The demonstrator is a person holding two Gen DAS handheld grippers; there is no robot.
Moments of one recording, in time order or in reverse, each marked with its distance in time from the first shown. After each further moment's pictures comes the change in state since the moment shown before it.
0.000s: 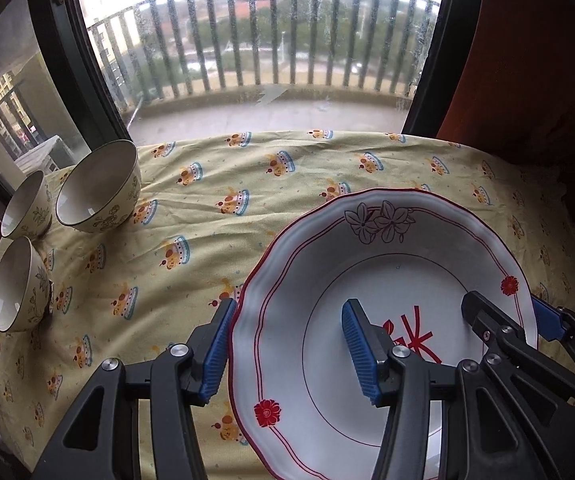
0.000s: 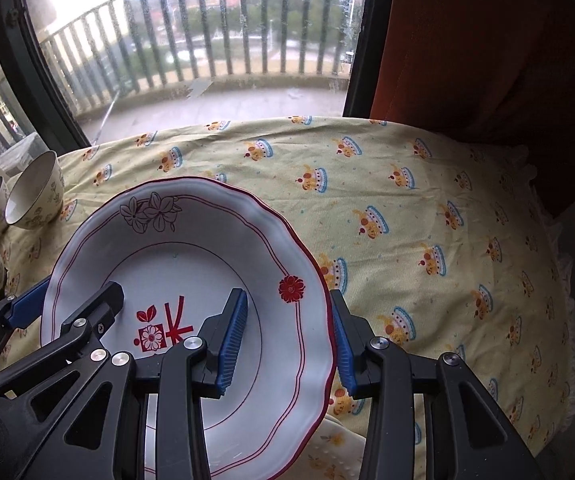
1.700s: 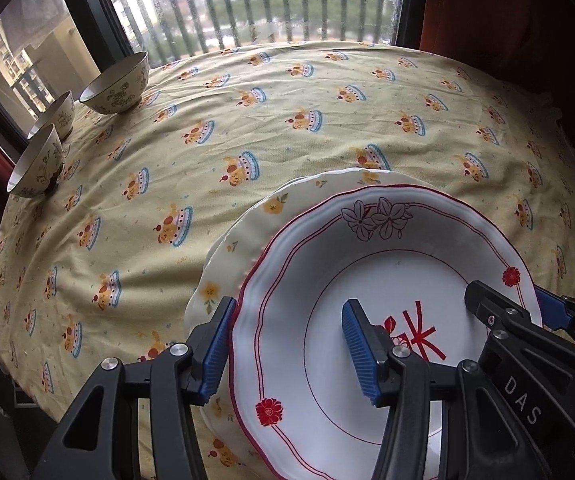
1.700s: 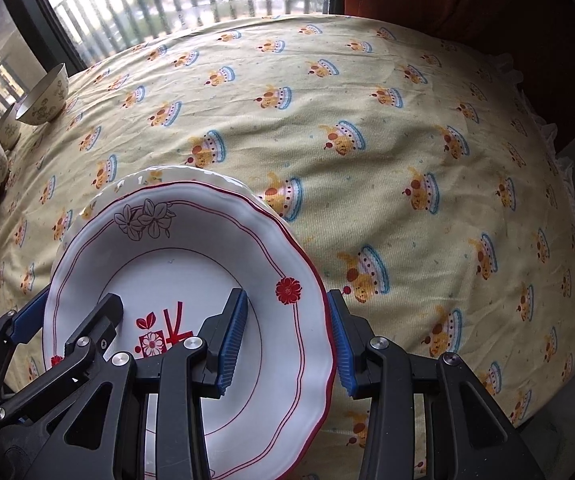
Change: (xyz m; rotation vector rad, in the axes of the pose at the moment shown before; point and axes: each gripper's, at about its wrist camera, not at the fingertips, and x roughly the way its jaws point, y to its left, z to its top) left arm -0.015 -0.076 -0.145 -0.034 0.098 0.107; right arm -0.003 -0.072 -0.138 -0.007 0.160 0.070
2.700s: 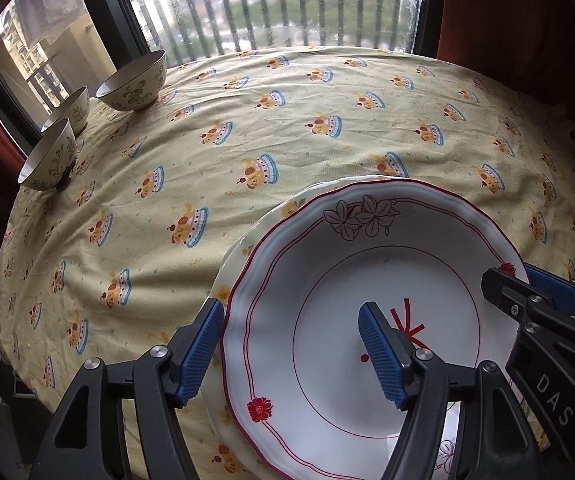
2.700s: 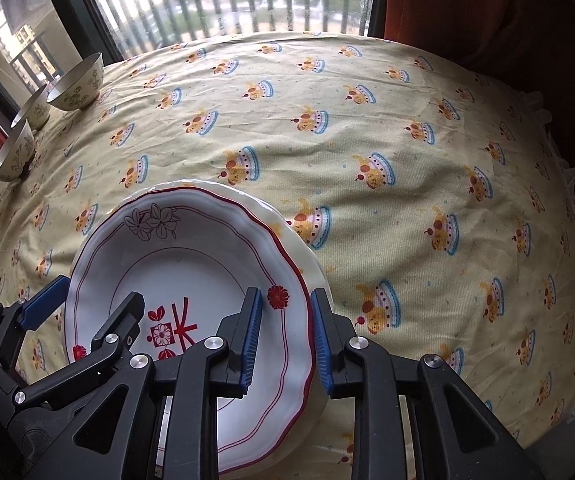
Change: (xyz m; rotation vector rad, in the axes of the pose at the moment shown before) left arm 0.003 0.007 0.002 -0.035 -0.019 0.026; right arm -0.006 0.012 0.013 -0.134 -0.036 0.046
